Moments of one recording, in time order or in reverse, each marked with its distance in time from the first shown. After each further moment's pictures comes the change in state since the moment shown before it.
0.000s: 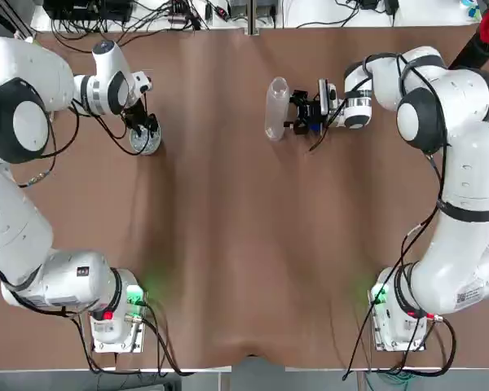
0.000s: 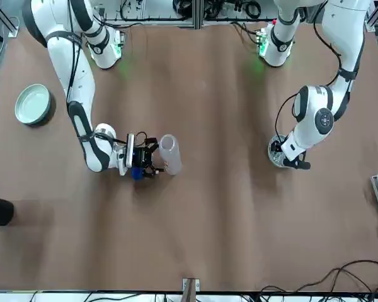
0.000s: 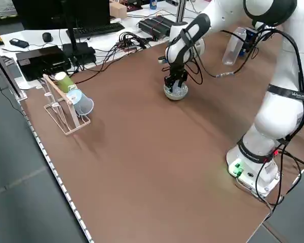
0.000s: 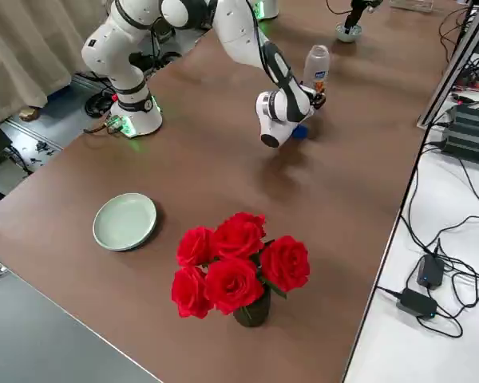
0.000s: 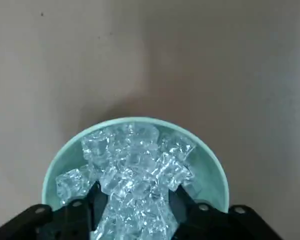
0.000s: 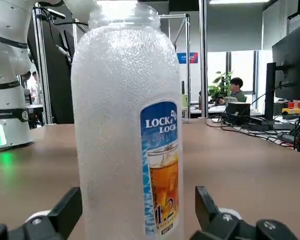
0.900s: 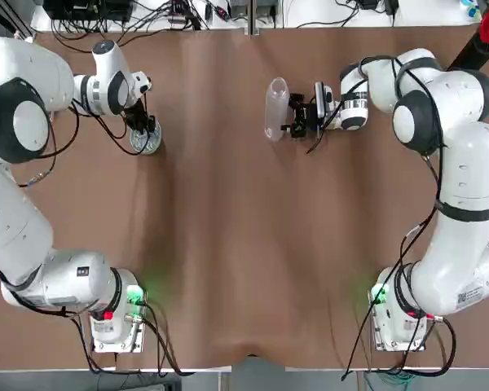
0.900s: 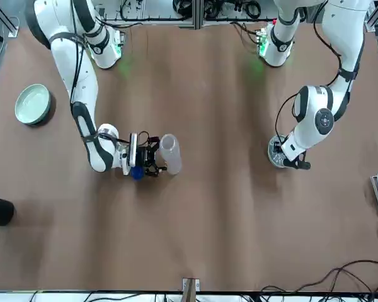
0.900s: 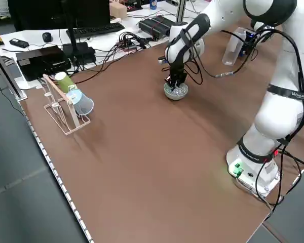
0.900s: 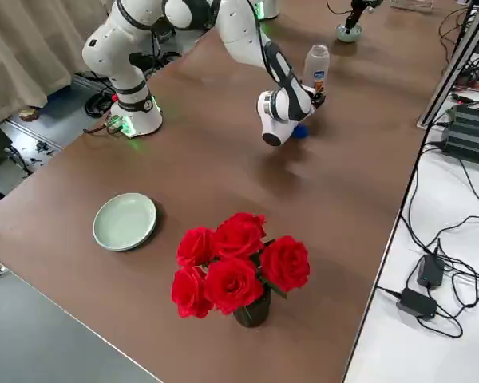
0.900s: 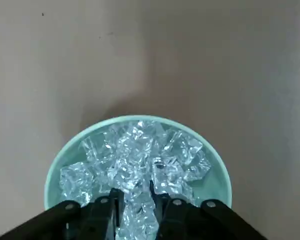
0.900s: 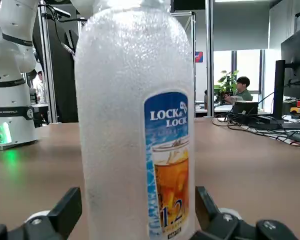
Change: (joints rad) left arm 0.000 0.000 0.001 0.001 0.000 0.000 0.000; right arm 0.024 0.020 0.000 0.015 0.001 0.001 -0.003
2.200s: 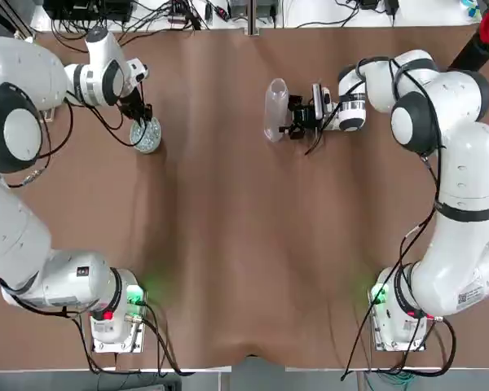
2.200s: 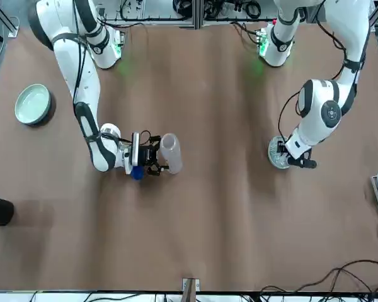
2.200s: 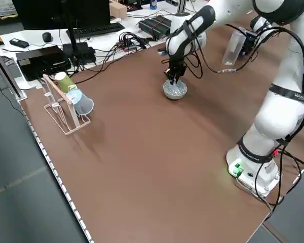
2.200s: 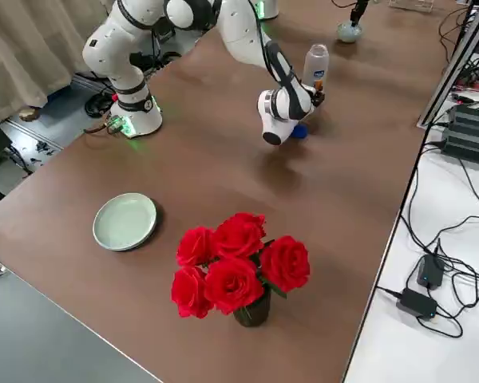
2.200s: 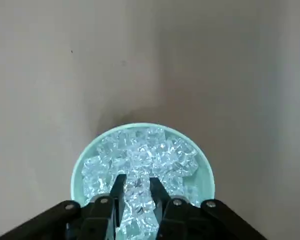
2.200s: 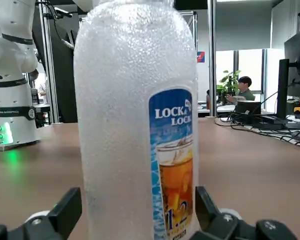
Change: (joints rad) left arm 0.000 -0.083 -0.001 0.008 0.000 -0.026 0.000; right arm 0.013 0.003 0.000 0.004 0.008 0.001 0.000
